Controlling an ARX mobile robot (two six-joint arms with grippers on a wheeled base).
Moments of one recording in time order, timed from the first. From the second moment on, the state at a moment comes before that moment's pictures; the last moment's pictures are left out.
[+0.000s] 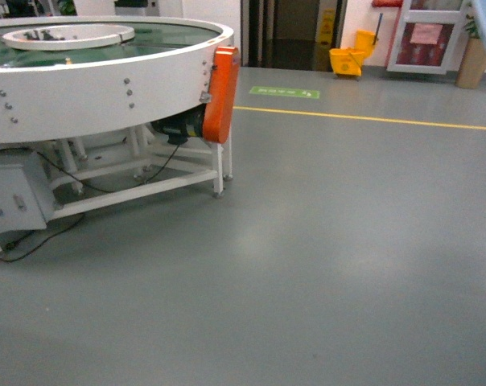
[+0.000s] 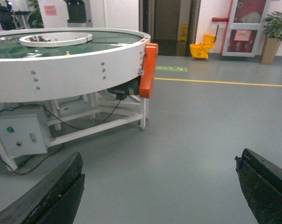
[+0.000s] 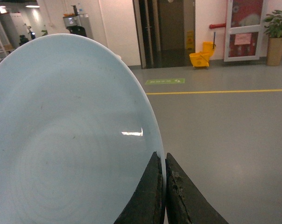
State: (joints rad) left arm 0.00 0.01 0.01 -0.01 0.00 0.00; right arm 0.00 0.63 0.38 0.31 -0.06 0.16
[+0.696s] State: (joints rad) left arm 0.00 0.01 0.01 0.00 0.00 0.00; right arm 0.00 0.63 0.38 0.31 -0.06 0.16
